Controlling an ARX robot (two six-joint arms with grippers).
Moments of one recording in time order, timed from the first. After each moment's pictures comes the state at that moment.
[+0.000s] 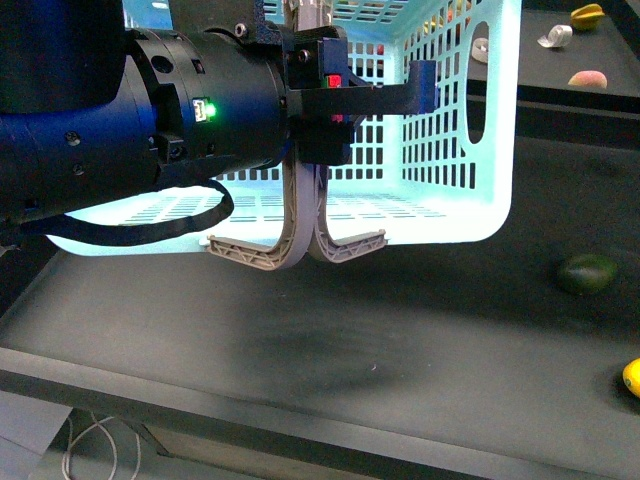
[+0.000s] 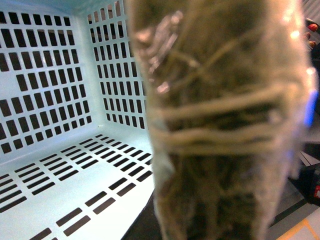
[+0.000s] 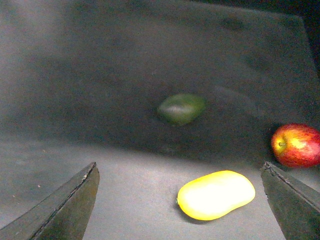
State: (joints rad) left arm -0.46 1.81 0.71 0.90 0.20 -0.24; right arm -0.40 1.99 0.40 0.96 -0.32 -0.29
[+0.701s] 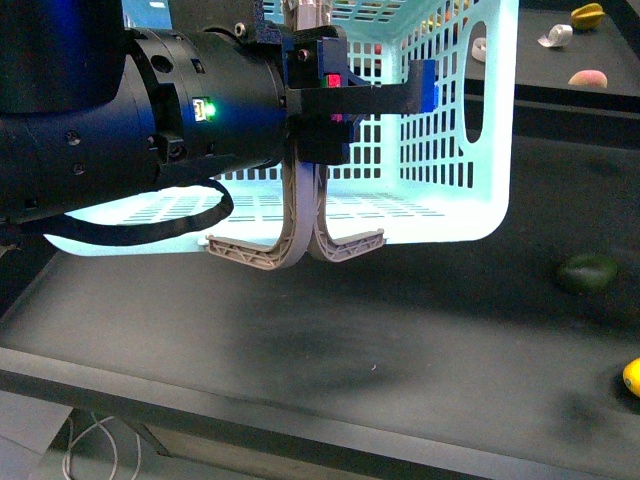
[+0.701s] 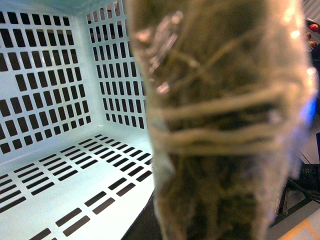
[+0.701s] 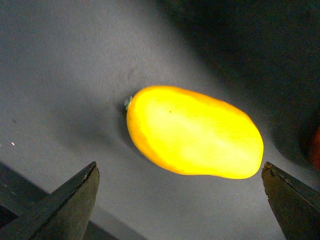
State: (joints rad) left arm -0.46 1.81 0.71 0.90 0.20 -0.24; right arm -0.49 2.44 0.87 0.48 -0.22 -1.09
